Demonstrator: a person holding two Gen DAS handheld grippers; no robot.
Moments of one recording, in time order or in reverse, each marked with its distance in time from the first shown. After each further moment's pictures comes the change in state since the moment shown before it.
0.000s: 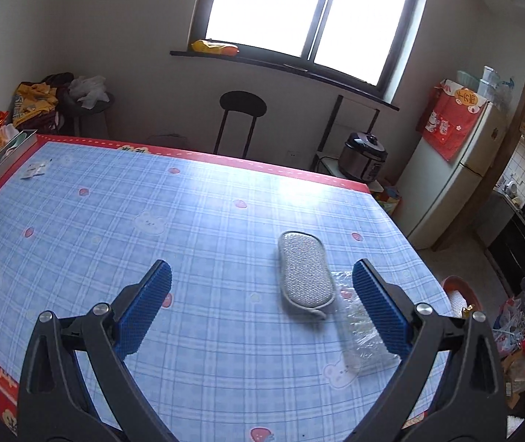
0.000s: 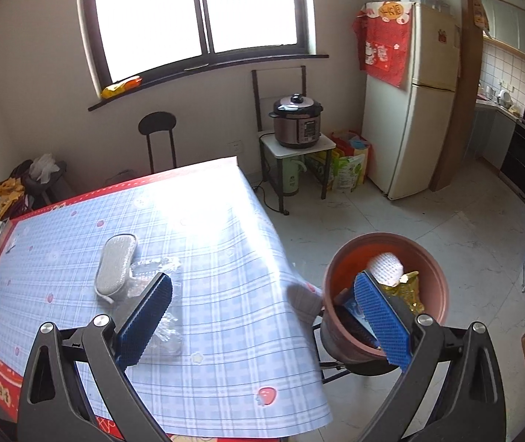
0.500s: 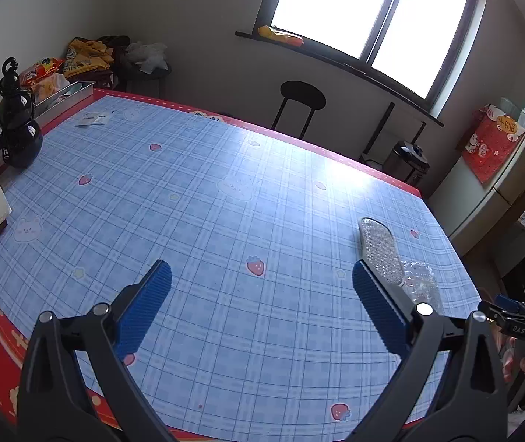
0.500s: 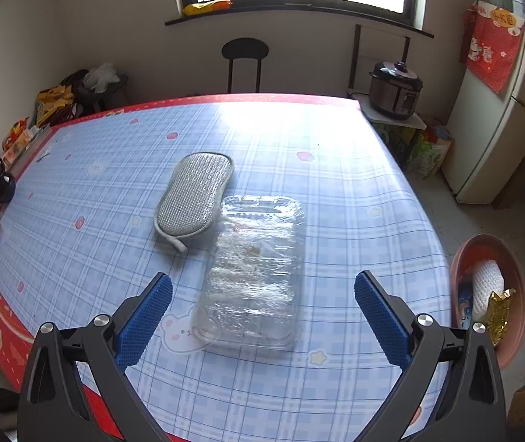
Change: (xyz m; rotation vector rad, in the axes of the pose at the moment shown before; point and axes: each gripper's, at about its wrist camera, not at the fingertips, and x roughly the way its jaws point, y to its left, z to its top) left arm -0.011 0.109 -0.038 -0.143 0.032 0.094; right arm 0.107 0.156 -0.045 -0.255 0.224 0.178
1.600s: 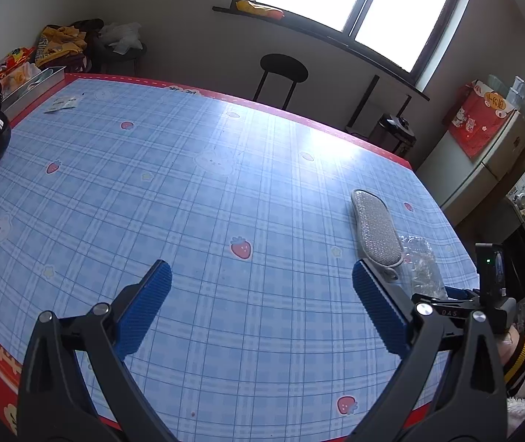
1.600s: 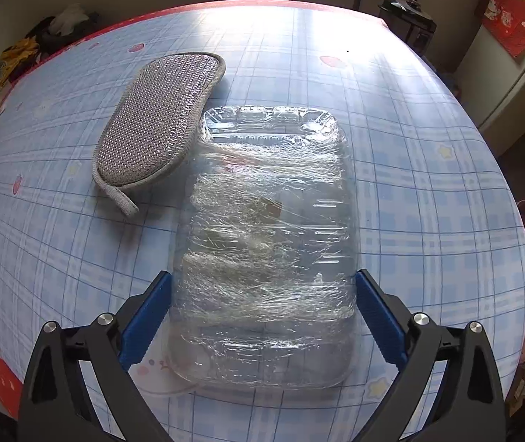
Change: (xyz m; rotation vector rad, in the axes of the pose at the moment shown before) left arm 0.038 -0.006 -0.006 0.057 0.094 -0.073; right arm 0.120 0.015 -0.012 0.017 0.251 -0.064
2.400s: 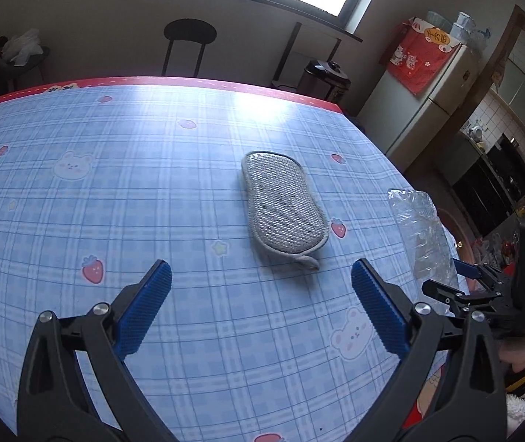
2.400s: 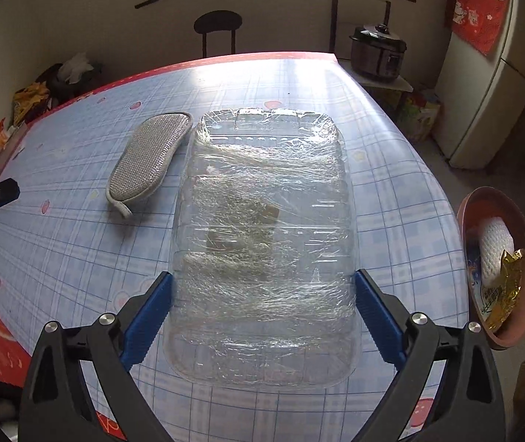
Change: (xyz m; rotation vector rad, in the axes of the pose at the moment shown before) left arm 0.092 -0.124 0.006 0.207 0.162 -0.213; right arm -0.078 -0.067 -0.043 0.090 -0.187 0.037
